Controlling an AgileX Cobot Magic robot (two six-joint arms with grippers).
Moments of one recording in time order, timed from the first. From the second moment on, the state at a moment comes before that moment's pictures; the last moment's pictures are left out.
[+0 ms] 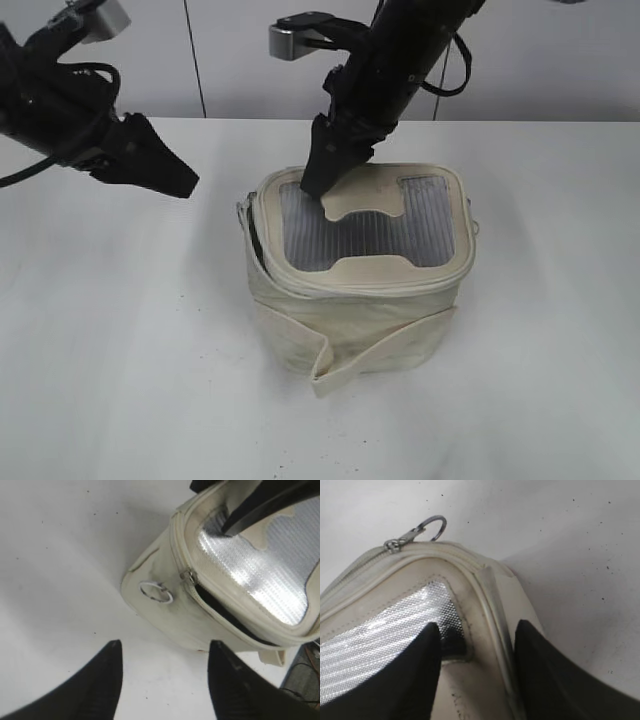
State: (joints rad) left arm -0.22 1.63 -1.12 -0.82 0.92 0.96; right arm 0.47 2.19 -1.91 0.48 1.21 -0.81
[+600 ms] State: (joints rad) left arm -0.27 1.63 -1.12 -0.71 0.82 0.96; right arm 0.47 2.20 -1.91 0.48 1.21 -0.82
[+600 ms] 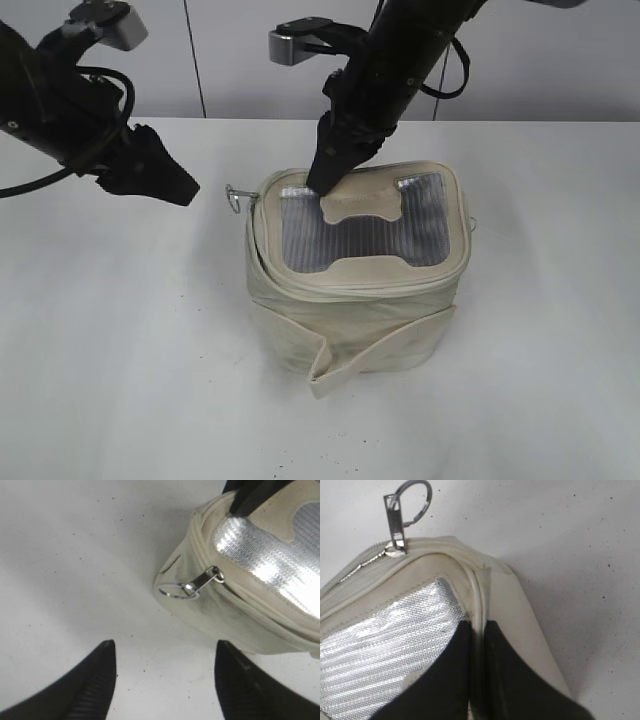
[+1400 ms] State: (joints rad) left arm -0.50 1.63 -1.12 -0.35 0.57 1.15; right arm 0.47 2.21 -1.96 0.47 1.23 -0.82
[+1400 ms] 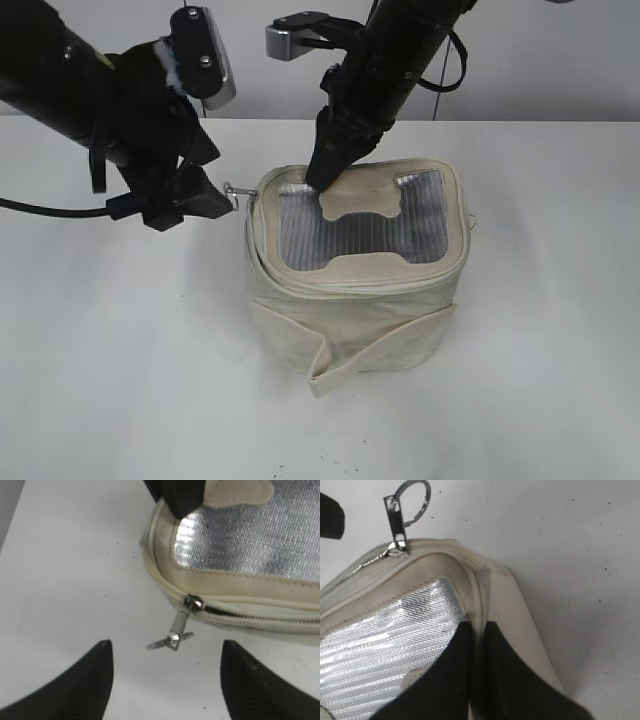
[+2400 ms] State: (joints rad) left arm -0.54 1.67 -1.12 -0.23 0.53 1.15; right arm 0.47 2.21 -1.96 0.46 1.23 -0.82
